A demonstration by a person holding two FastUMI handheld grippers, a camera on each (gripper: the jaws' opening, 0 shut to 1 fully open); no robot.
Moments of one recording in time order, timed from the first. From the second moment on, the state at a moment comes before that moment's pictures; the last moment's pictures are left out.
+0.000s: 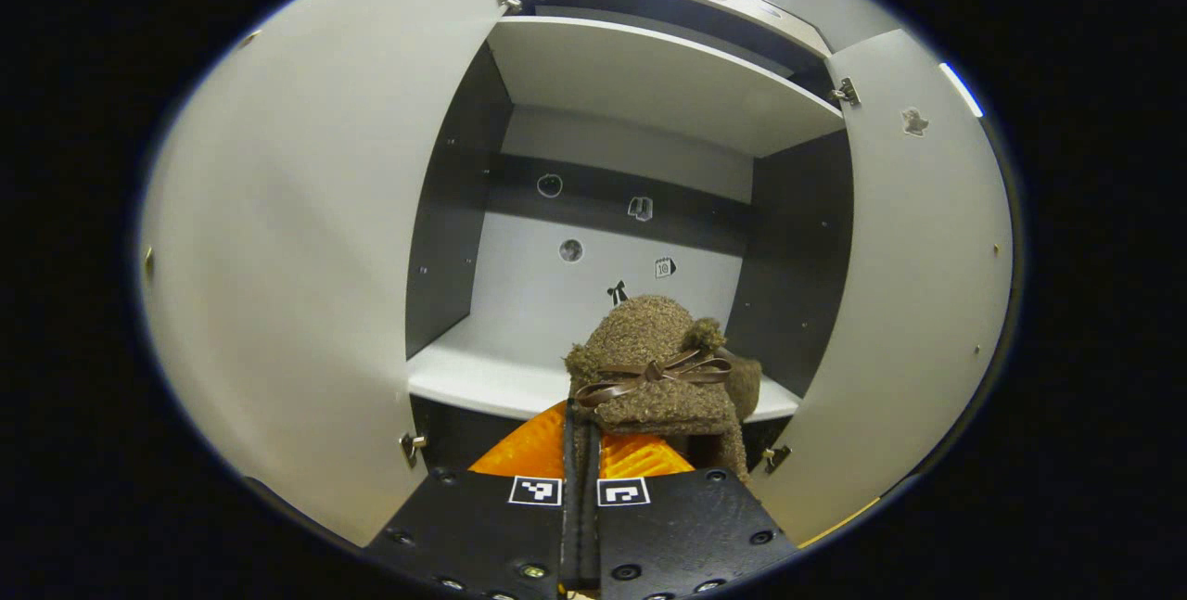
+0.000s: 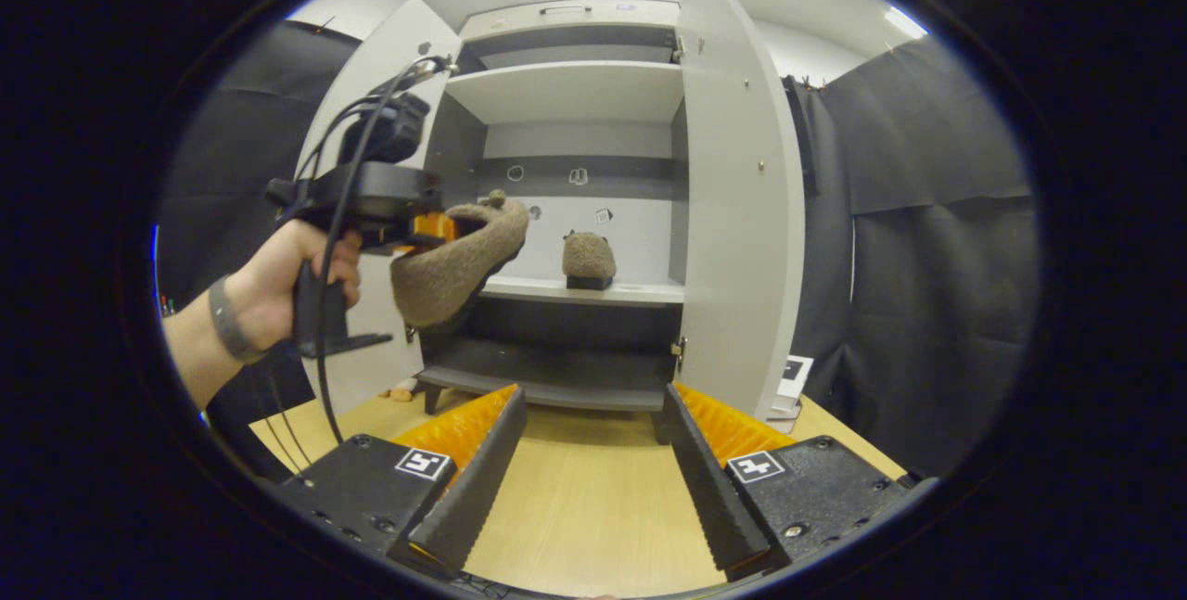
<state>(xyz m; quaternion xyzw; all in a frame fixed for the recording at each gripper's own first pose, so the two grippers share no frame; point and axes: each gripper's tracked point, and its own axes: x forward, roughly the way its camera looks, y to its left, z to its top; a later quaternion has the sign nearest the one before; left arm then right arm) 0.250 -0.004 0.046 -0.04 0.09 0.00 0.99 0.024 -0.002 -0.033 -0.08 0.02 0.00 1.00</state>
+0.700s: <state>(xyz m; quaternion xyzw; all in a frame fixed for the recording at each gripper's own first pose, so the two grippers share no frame) 0.421 0.023 -0.022 -0.09 0.29 0.05 0.95 0.004 -0.004 -0.038 -0.07 0.04 -0.02 1.00</state>
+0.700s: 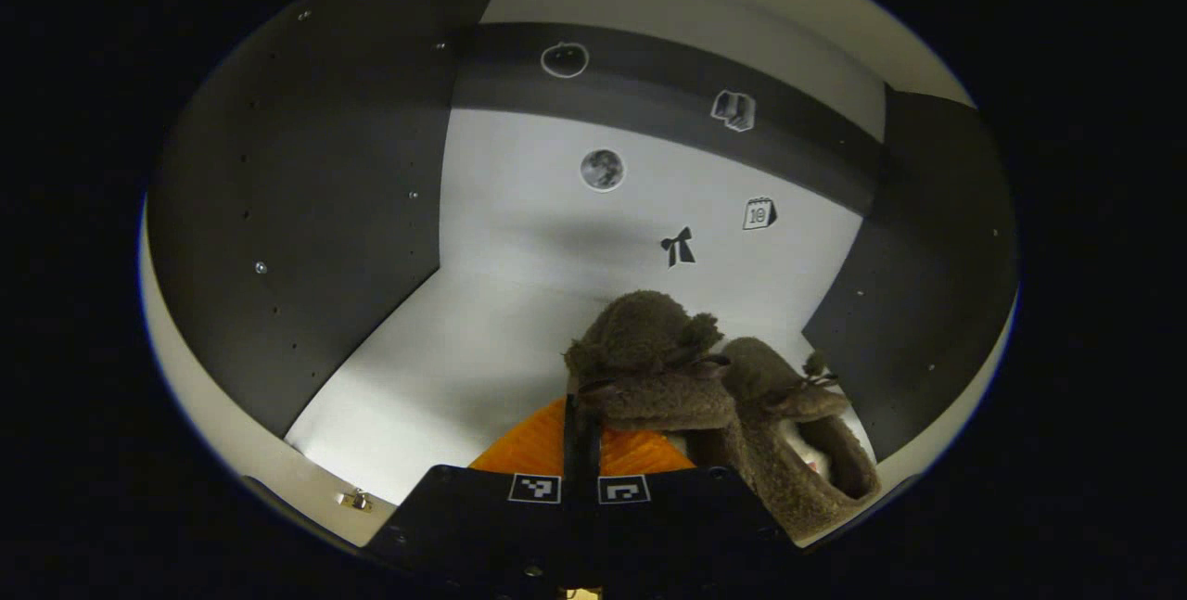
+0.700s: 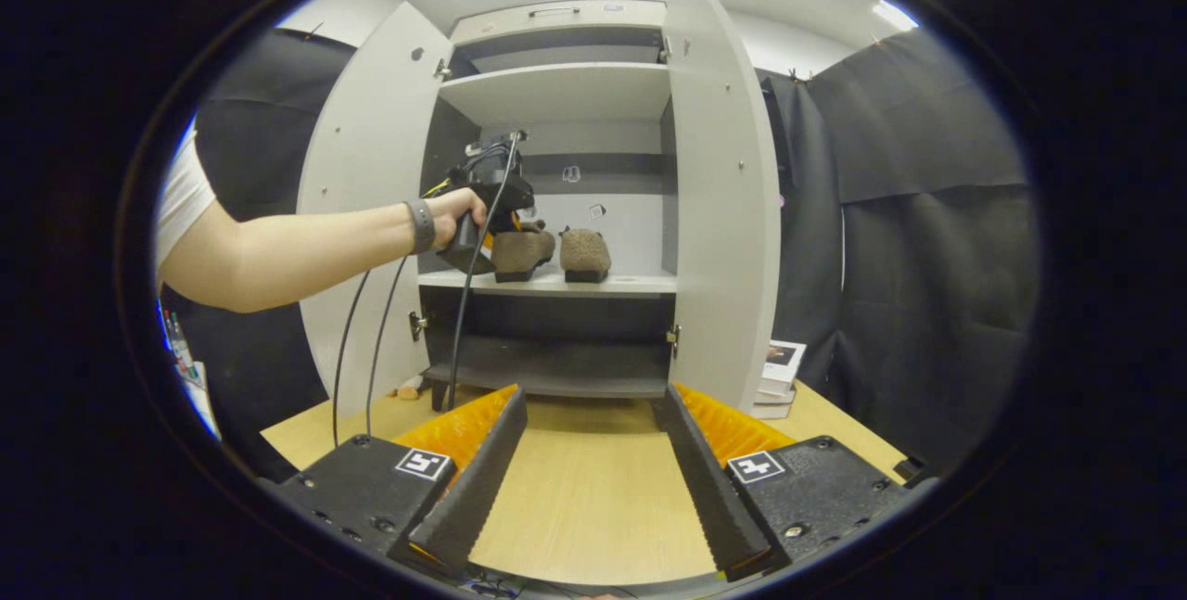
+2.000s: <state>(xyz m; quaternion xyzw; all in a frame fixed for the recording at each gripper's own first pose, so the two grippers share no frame) 0.332 0.025 0.056 -0.03 0.19 -0.02 0.98 0.013 0.002 -0.050 -0.06 0.05 -0.01 1.00</state>
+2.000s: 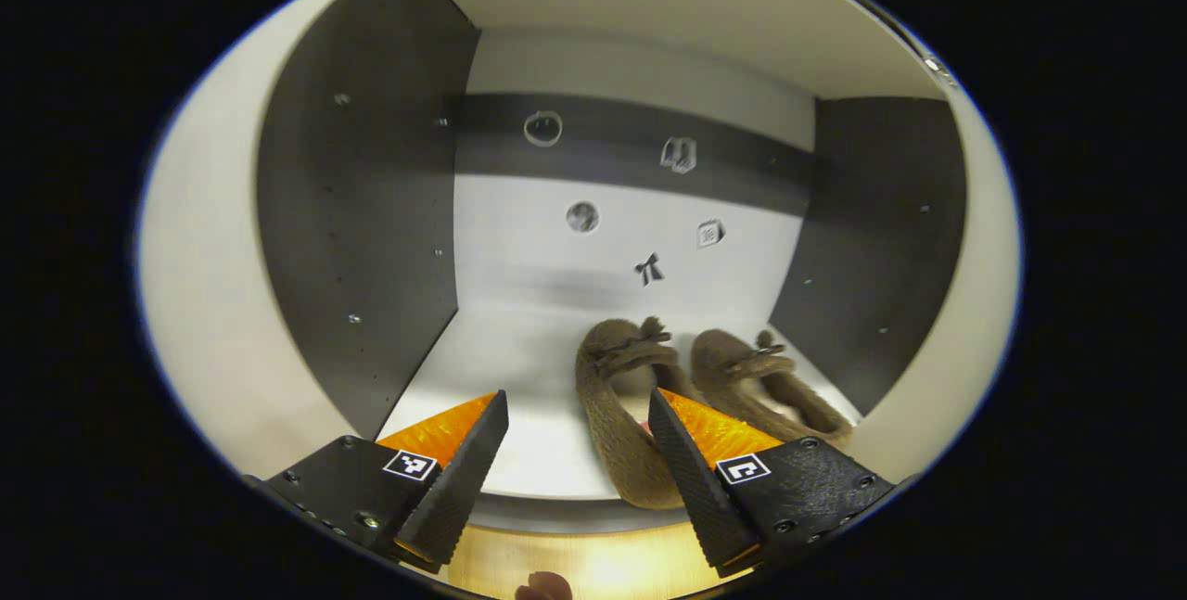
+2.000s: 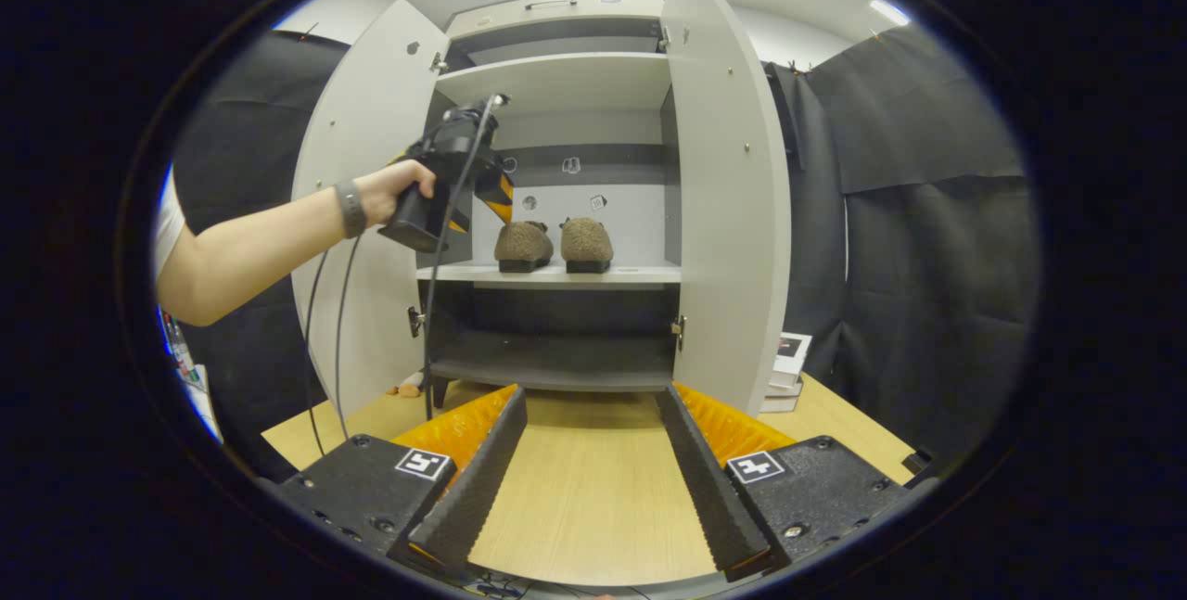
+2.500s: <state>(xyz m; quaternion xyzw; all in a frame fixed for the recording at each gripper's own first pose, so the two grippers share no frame) 0.156 0.015 0.082 -0.06 0.01 -0.09 0.99 0.022 0.015 -0.035 -0.06 0.04 0.01 1.00</state>
